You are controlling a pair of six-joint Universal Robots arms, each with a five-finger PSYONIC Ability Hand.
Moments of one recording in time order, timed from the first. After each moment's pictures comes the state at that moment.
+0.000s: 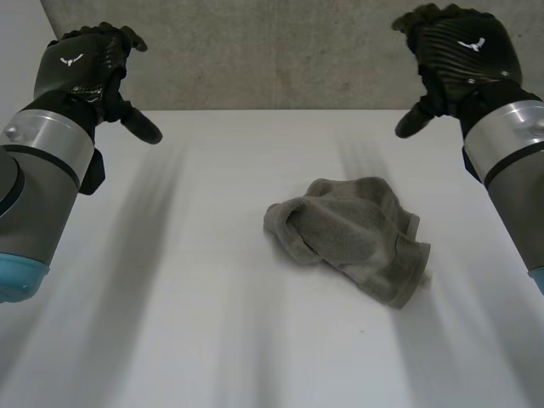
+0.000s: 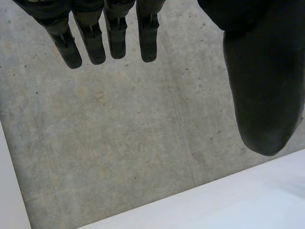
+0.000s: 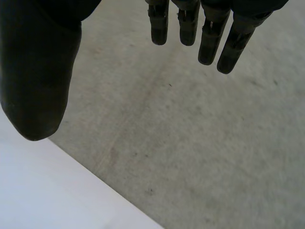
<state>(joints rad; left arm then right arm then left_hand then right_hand) 4.31 -1.70 -1.44 3.28 -1.68 3.10 1.97 -1.45 1.44 -0.18 1.54 2.97 0.27 0.26 0.22 0.23 0.06 0.24 0.25 0.22 0.25 0.06</state>
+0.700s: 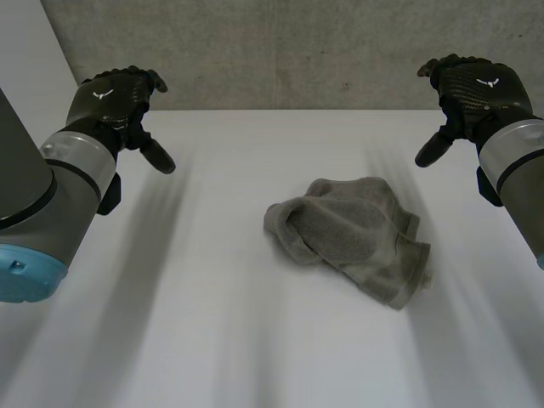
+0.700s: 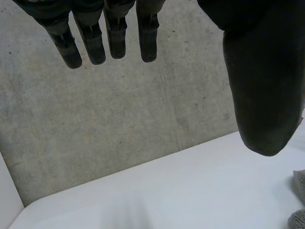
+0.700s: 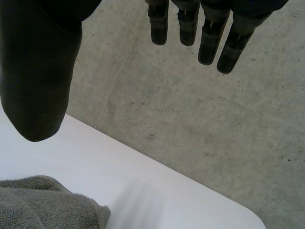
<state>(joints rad) 4.29 -1.81 -1.39 3.18 -1.67 3.11 1.90 -1.36 1.38 -0.01 1.58 3.02 0.27 0.26 0.22 0.23 0.06 0.24 0.25 0.22 0.25 0.06</state>
